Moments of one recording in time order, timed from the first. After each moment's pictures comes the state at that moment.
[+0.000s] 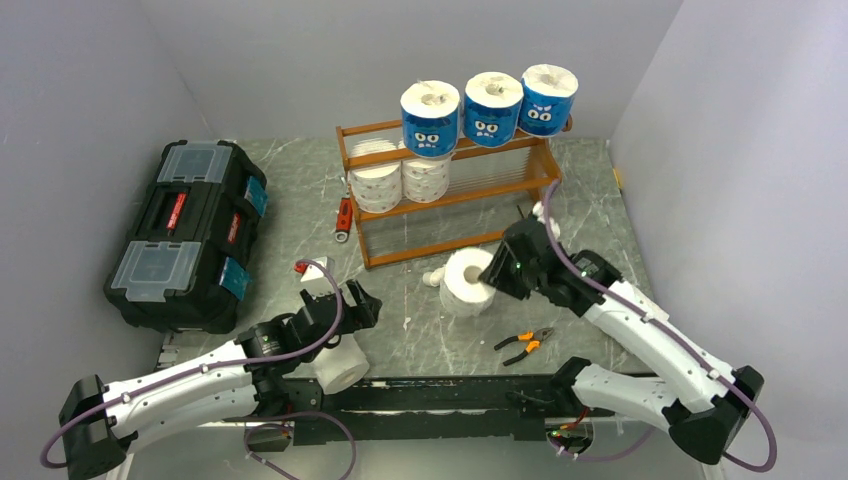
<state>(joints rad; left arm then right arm) -1.04 0.68 0.37 -0.27 -0.54 -0.96 0.72 0.97 0.93 -0.90 0.18 1.06</state>
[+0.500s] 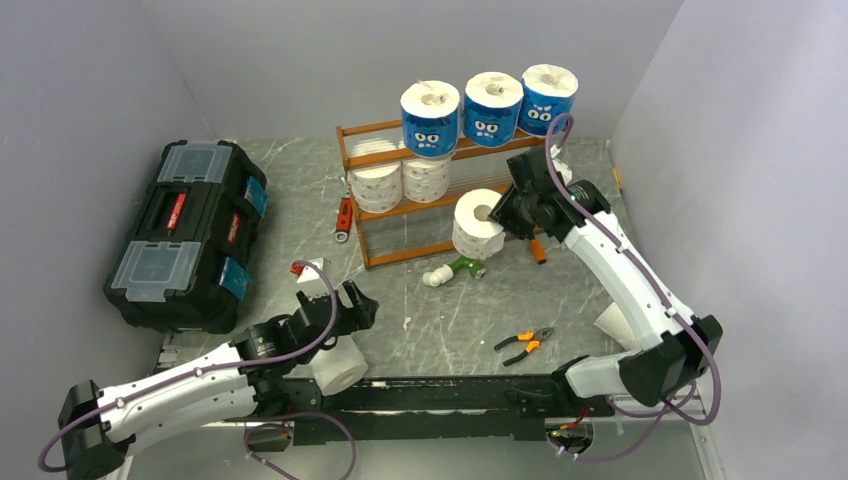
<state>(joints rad) -1.04 0.64 0.37 -0.32 -0.54 -0.97 0.48 1.32 1.41 -0.99 0.21 1.01</state>
